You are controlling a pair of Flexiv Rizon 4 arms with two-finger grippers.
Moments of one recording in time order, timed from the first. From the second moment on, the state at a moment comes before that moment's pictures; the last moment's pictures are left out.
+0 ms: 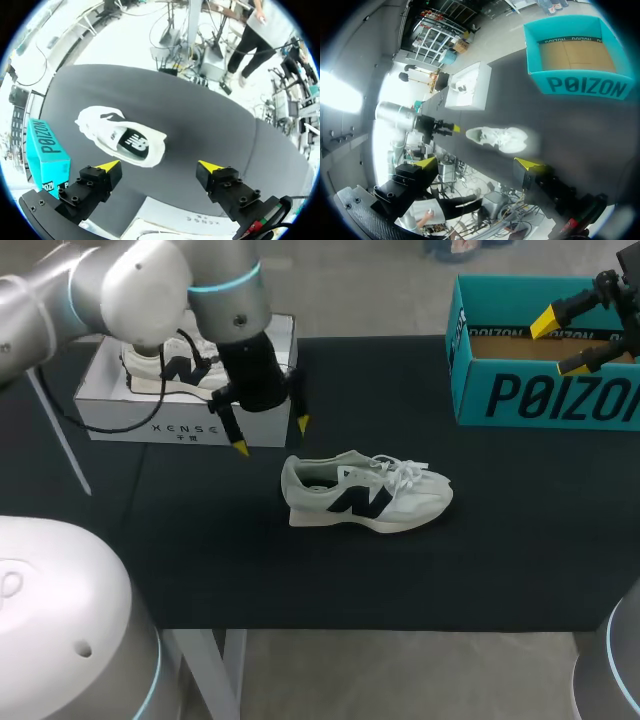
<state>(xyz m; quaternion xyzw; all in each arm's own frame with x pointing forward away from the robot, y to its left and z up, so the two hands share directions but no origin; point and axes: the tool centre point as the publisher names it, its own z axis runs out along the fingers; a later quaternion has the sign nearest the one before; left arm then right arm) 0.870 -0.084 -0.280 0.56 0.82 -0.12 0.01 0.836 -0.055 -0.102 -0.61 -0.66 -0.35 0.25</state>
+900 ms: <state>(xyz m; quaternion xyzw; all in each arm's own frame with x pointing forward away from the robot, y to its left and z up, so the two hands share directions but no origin) 0.858 -0.084 -0.256 0.33 0.90 -0.28 0.04 0.836 -0.055 -0.102 -0.61 -0.66 -0.35 0.25</state>
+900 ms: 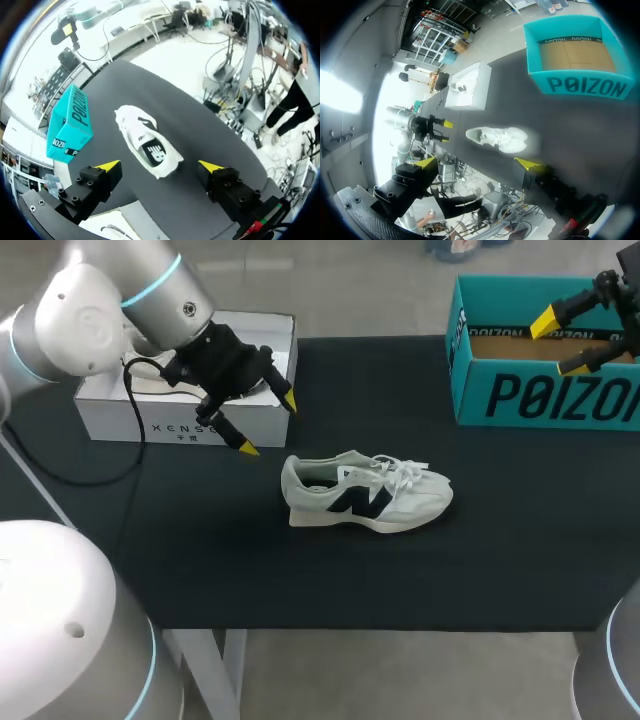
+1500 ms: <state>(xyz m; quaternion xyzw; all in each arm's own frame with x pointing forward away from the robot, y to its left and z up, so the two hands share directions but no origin) 0.851 -0.081 -0.276 0.23 0.89 -0.39 -0.02 0.836 -0.055 -0.102 -0.61 -0.66 -0.35 0.25</state>
